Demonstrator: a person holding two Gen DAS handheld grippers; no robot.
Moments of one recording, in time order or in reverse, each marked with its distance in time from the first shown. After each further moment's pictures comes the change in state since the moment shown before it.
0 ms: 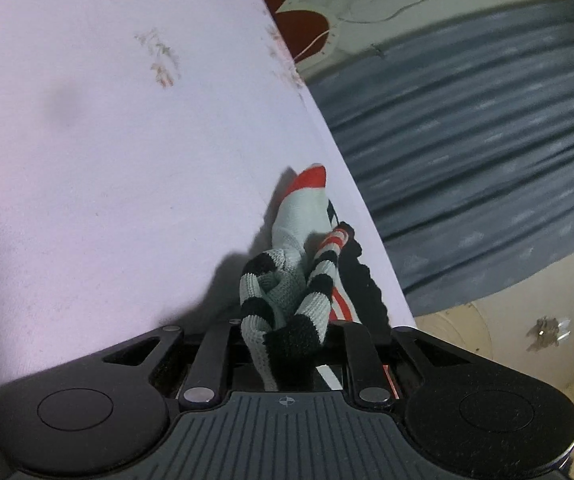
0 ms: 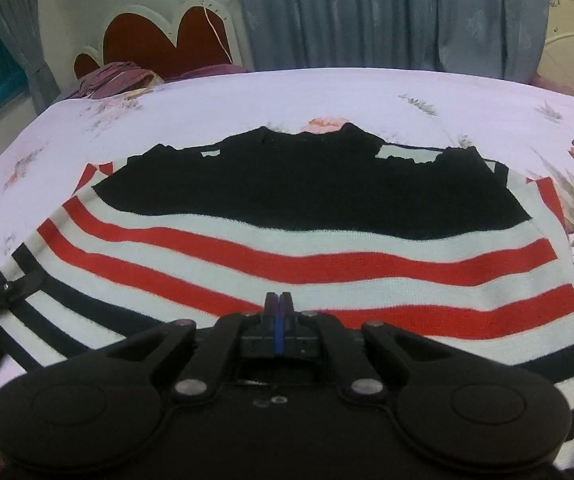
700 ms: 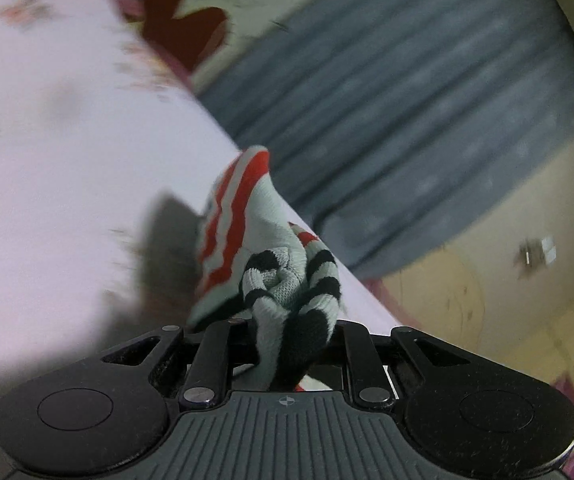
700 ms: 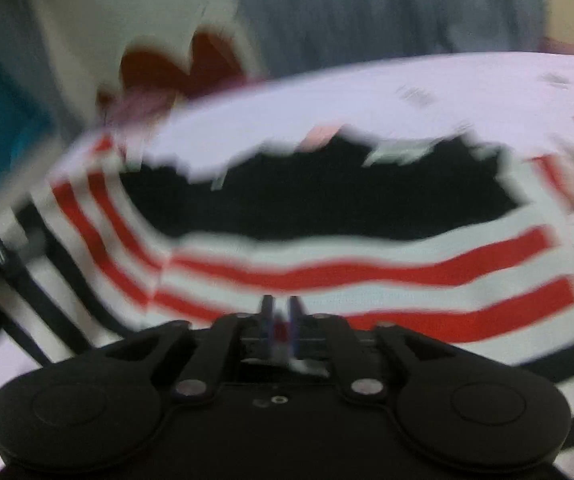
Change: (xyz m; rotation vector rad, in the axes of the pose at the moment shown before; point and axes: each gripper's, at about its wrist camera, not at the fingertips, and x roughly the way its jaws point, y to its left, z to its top) left arm -0.018 -0.137 -0.033 0.322 0.033 -0.075; right arm -0.029 -0.056 0.006 0.168 -0.063 0.170
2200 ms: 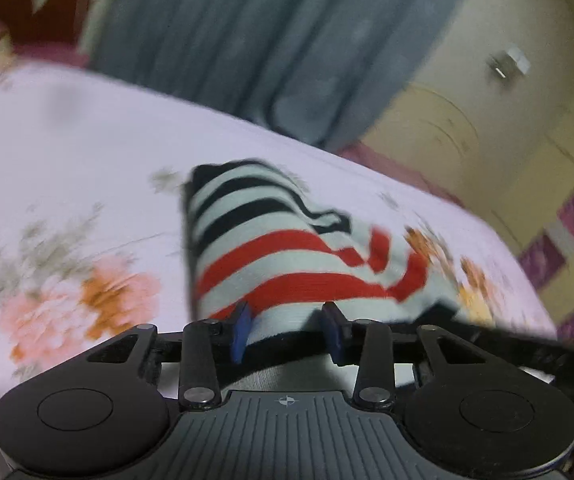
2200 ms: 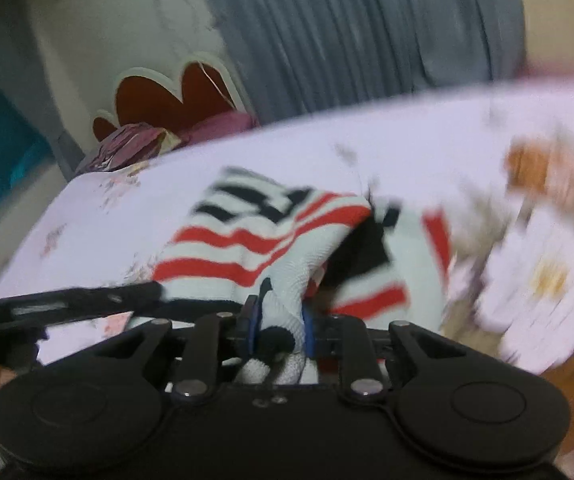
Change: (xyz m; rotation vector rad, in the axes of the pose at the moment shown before) left arm 0.091 -0.086 -0.043 0.458 0.315 -0.018; right arm -0.074 -0.041 0.024 -0.102 -0.069 -0.040
